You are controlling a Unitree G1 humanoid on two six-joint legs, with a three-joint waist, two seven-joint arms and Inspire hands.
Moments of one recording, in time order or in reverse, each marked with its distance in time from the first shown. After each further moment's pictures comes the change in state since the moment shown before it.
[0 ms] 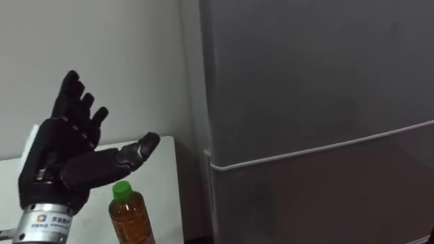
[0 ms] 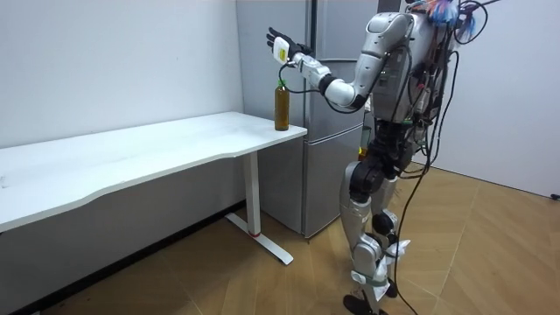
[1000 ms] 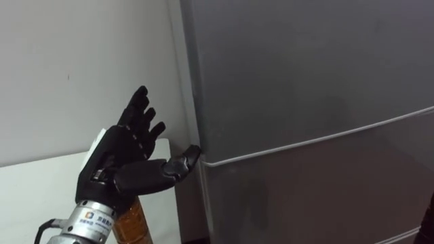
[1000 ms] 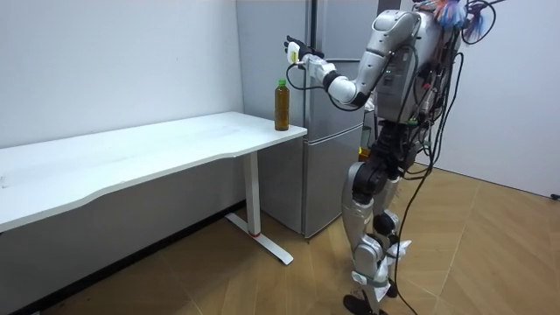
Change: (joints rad) left arm -0.064 -0.003 -0.074 0.009 -0.001 0.132 -0.098; right arm -0.051 -0.034 0.032 0.041 0.026 0.060 0.011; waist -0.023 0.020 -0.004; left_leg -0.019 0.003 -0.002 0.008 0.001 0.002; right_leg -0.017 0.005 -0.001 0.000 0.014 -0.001
